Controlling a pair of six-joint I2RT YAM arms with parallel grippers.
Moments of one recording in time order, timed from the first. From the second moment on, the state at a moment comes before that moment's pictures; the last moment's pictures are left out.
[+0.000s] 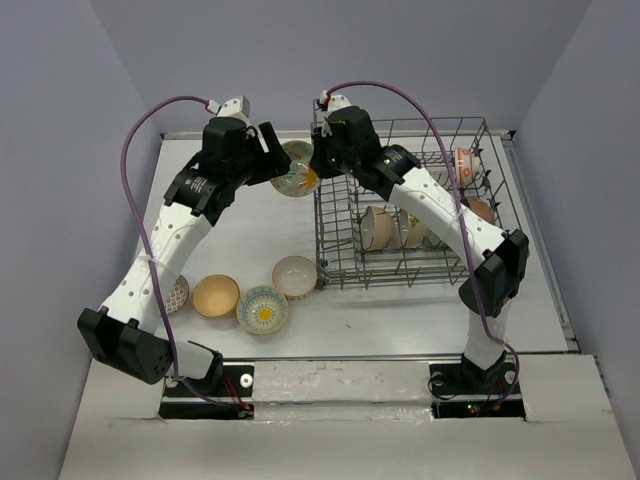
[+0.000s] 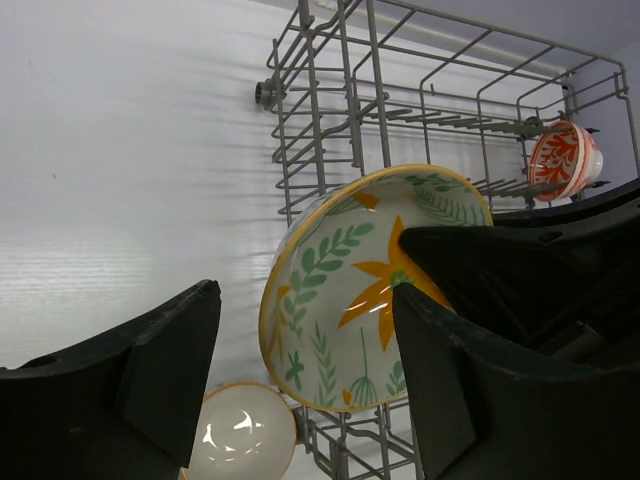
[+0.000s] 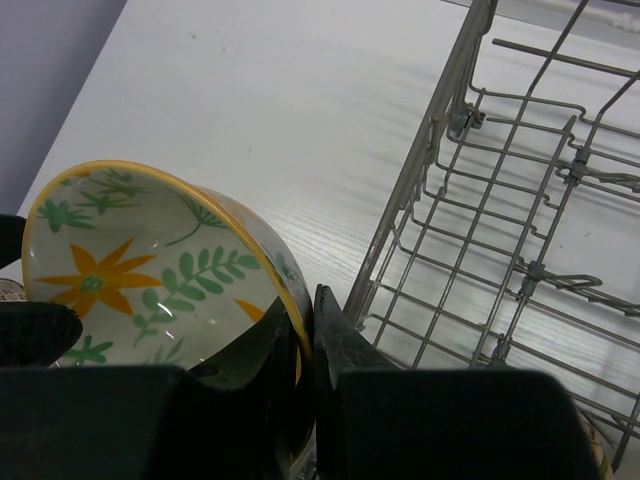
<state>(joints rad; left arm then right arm) -0.40 1.36 1.51 -0.61 -0.07 -0.54 0.74 1.89 2.00 -0.56 0.13 0.32</state>
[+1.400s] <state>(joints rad) -0.15 1.27 1.09 -0.33 0.13 -0.50 0.32 2.08 1.70 0.28 1.27 -0.93</state>
